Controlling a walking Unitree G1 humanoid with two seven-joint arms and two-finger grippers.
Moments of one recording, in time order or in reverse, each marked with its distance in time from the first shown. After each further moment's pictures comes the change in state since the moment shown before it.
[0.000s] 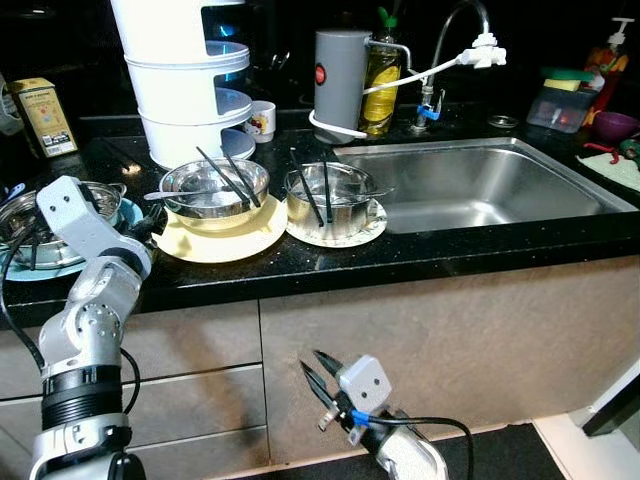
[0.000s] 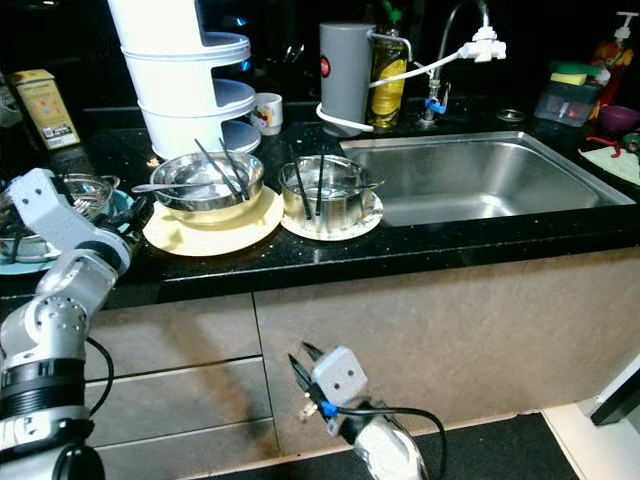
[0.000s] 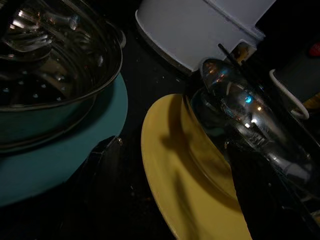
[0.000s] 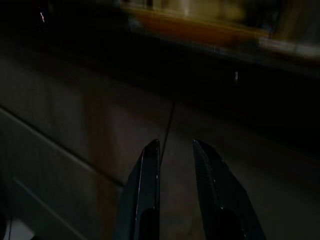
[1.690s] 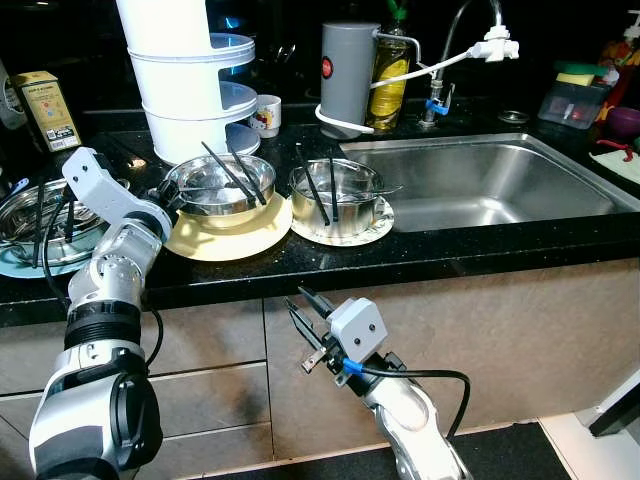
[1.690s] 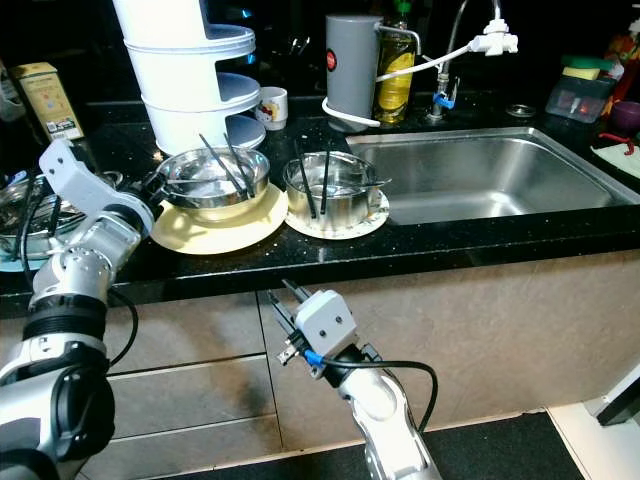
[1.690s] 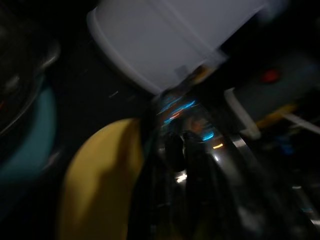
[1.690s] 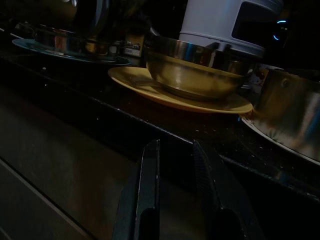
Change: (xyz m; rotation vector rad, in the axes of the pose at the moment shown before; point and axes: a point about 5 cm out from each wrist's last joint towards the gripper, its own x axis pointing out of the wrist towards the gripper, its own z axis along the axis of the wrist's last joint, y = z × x) left arm 0.041 -0.034 0.012 -0.166 -0.005 -0.131; right arm 0.033 -0.011 0.052 -0.057 -0.103 -0.010
